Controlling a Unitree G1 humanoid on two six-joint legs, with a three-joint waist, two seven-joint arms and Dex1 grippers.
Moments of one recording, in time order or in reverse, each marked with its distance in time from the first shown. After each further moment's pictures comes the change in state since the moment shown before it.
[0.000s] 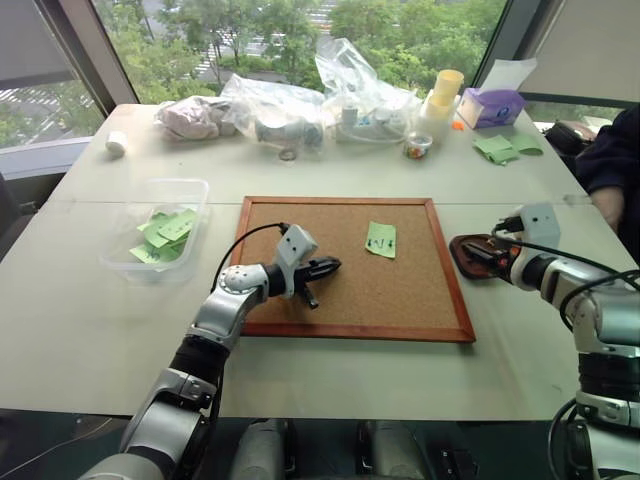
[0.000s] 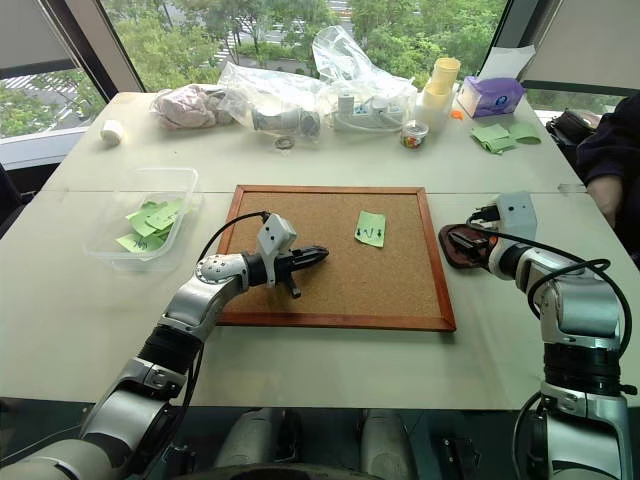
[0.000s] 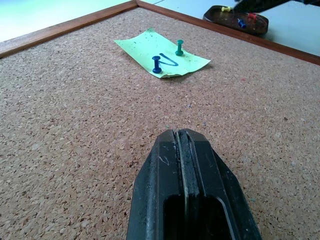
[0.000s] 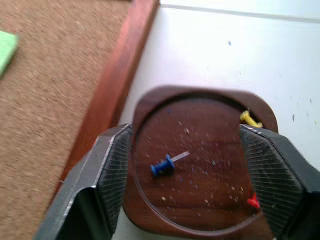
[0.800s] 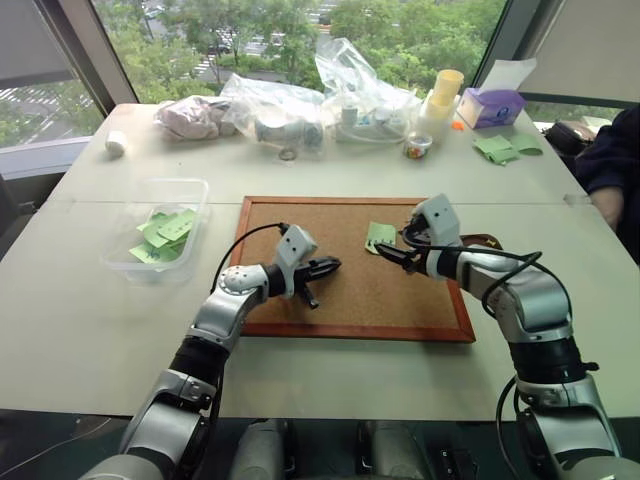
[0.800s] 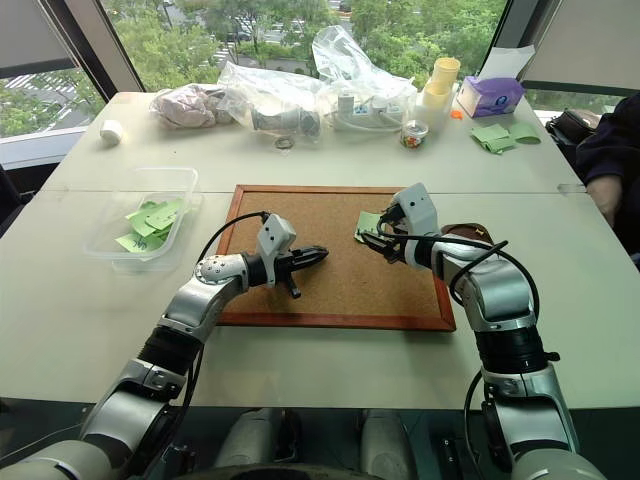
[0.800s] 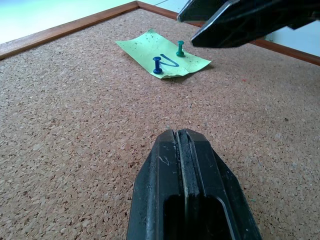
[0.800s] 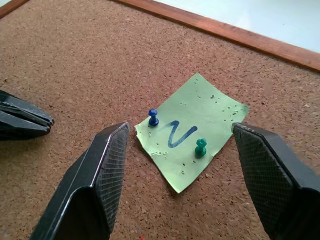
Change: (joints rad) left arm 0.005 0.000 0.000 -0.009 0.001 -0.004 0.008; right arm -0.102 0.166 0.321 -0.022 0.008 -0.067 0.005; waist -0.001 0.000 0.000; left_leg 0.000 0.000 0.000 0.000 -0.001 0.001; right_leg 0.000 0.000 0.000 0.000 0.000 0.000
